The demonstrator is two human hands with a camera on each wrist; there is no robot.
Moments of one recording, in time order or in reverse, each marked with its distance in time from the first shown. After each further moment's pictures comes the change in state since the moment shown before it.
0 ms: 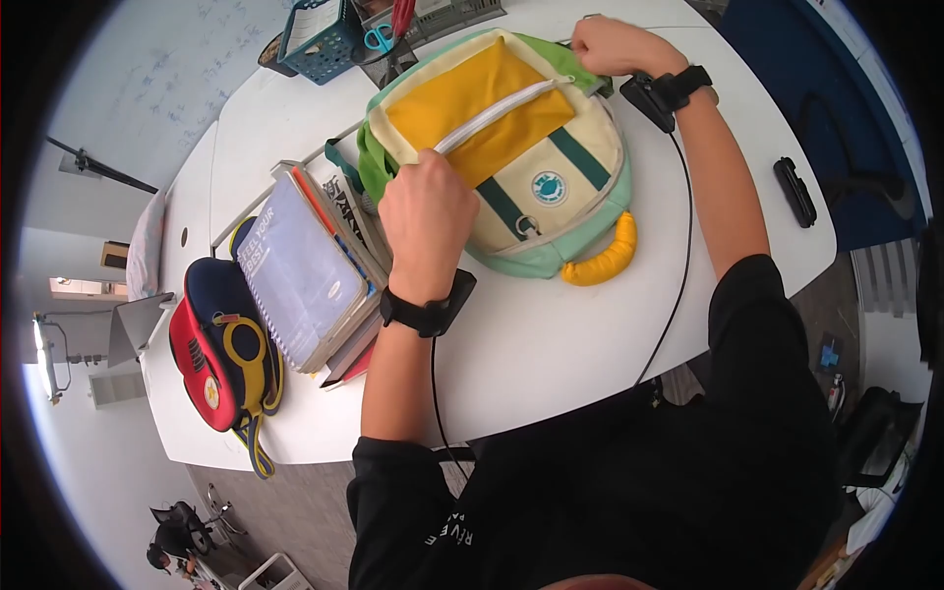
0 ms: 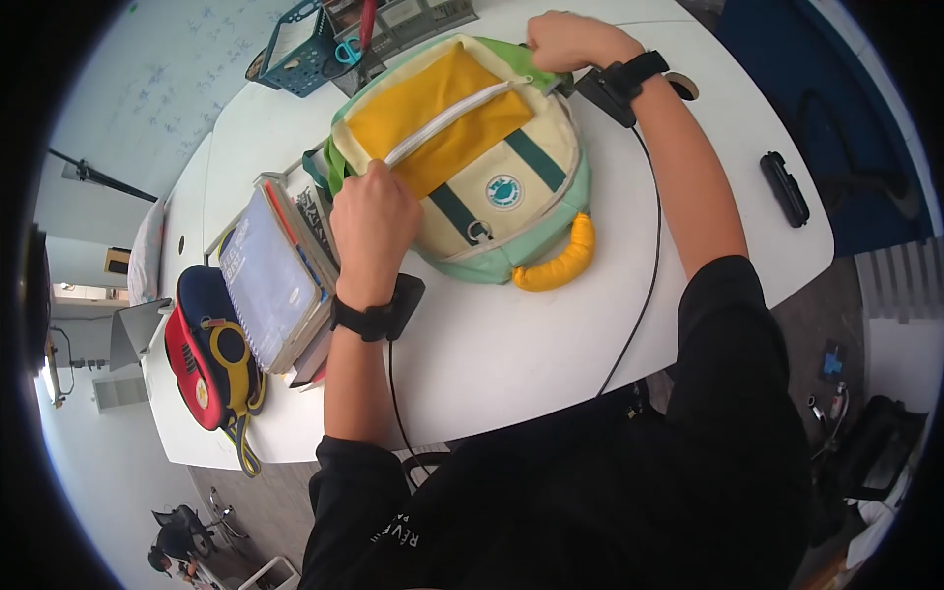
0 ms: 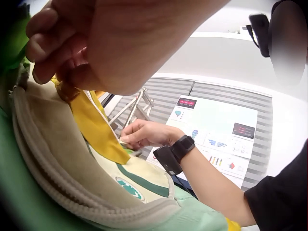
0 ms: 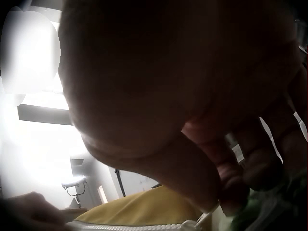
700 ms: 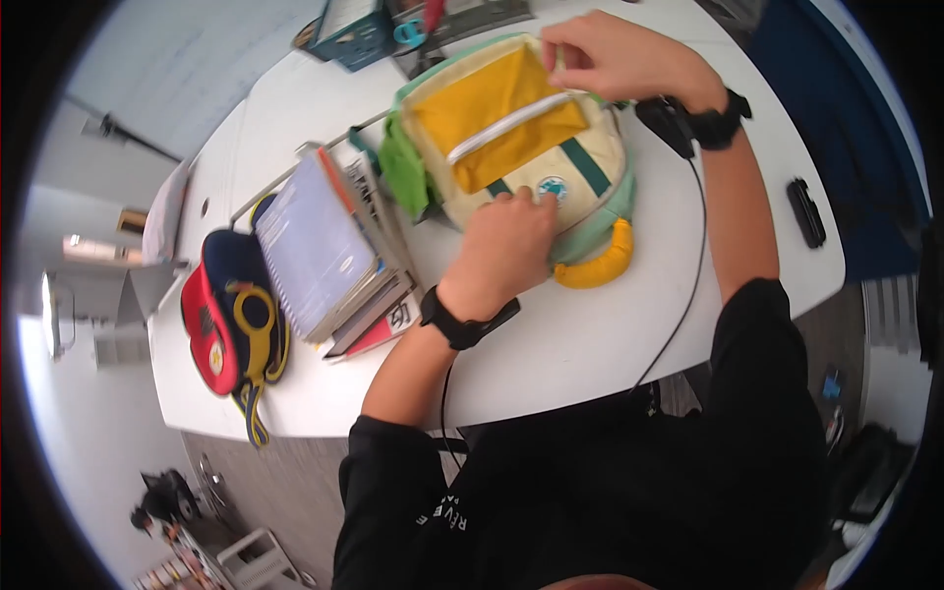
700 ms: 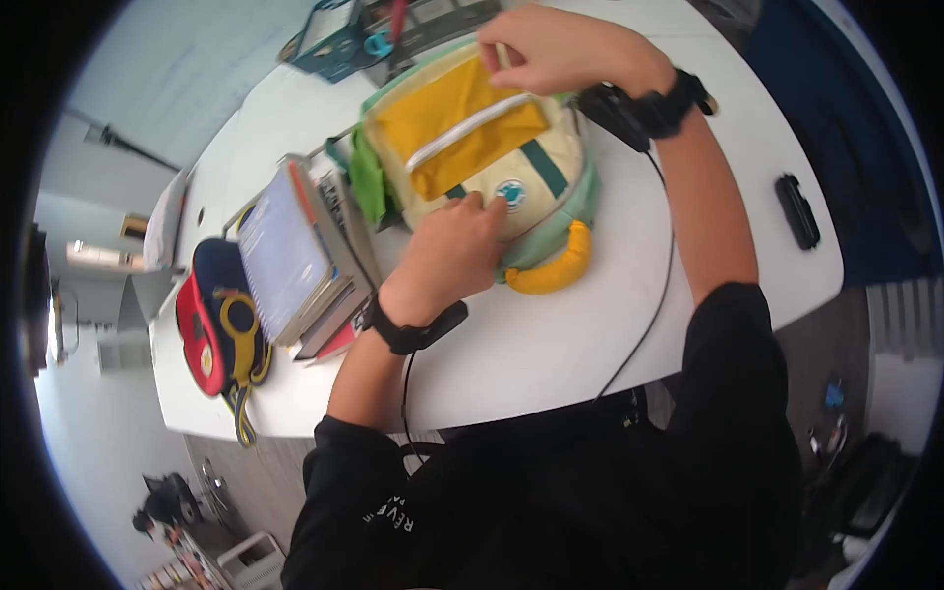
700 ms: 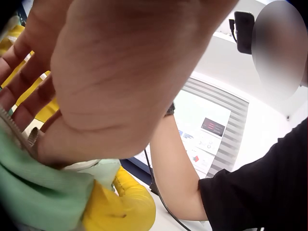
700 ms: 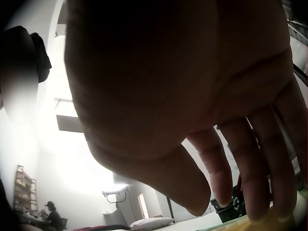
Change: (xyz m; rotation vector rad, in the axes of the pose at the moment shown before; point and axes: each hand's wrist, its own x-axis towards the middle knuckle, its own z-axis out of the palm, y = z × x) left_hand -0.041 0.038 0.001 -0.088 -0.372 0.424; right_hand -0.051 -0.083 -0.069 0.373 0.024 -0.352
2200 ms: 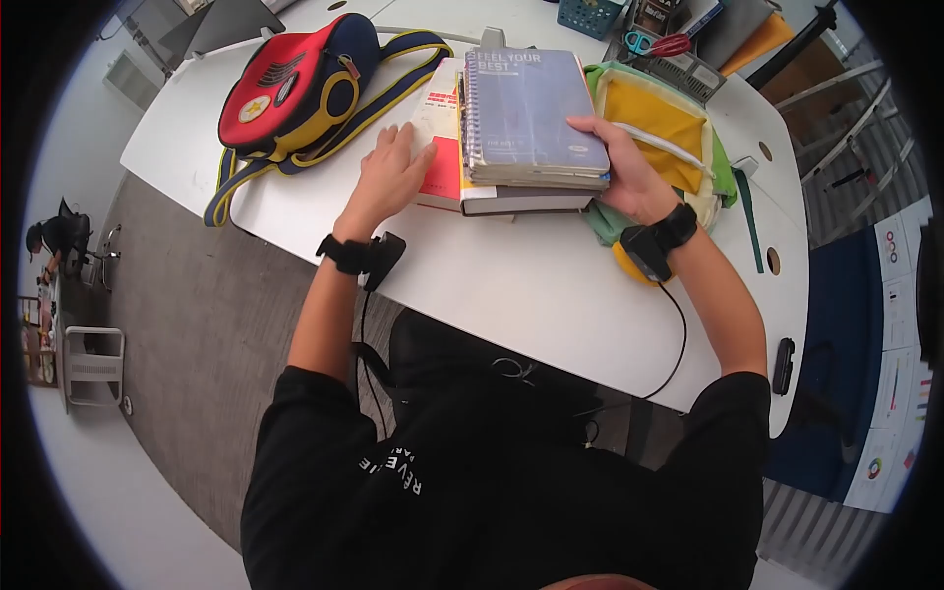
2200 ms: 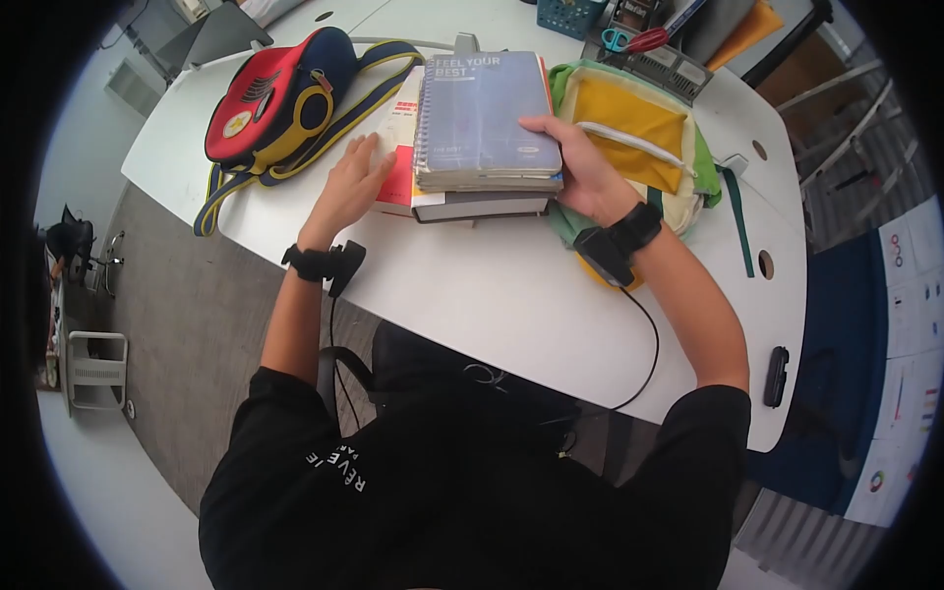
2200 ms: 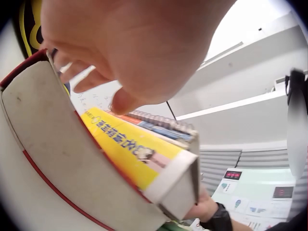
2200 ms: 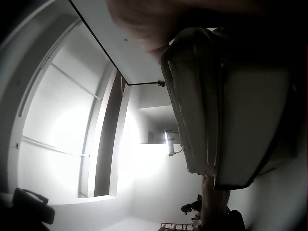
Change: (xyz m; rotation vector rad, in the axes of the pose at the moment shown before) left_hand -0.226 -0.138 0.006 -0.315 0.641 -0.707; right_hand 0.045 -0.124 0.165 1.533 -0.415 0.514
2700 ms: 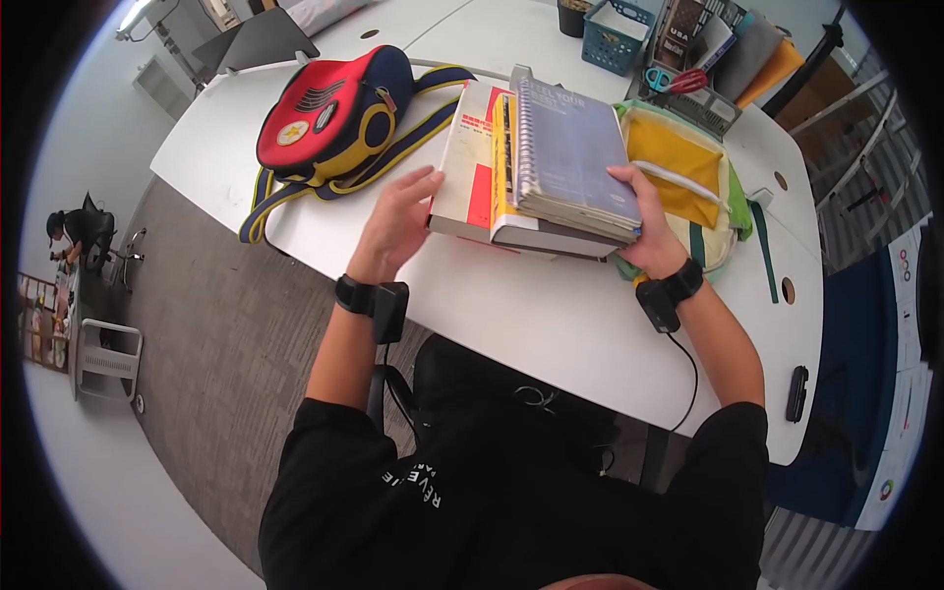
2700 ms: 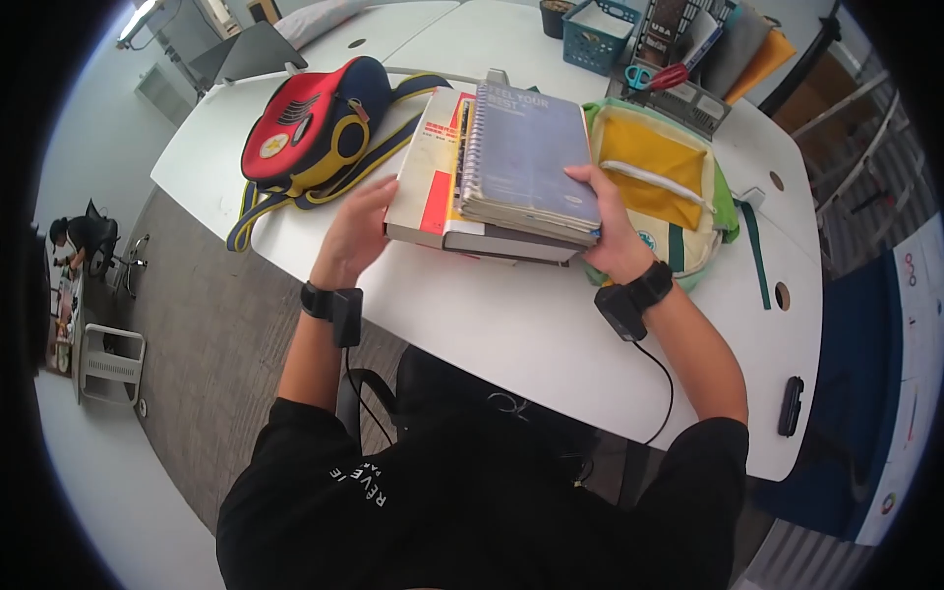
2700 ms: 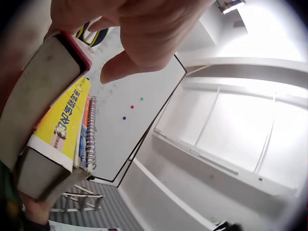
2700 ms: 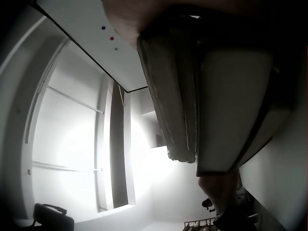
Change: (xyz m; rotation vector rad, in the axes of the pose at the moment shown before) left_hand -0.013 -0.004 -0.034 -1.398 -0.163 -0.492; right_hand -0.007 0.020 0.001 0.233 -0.002 -0.035
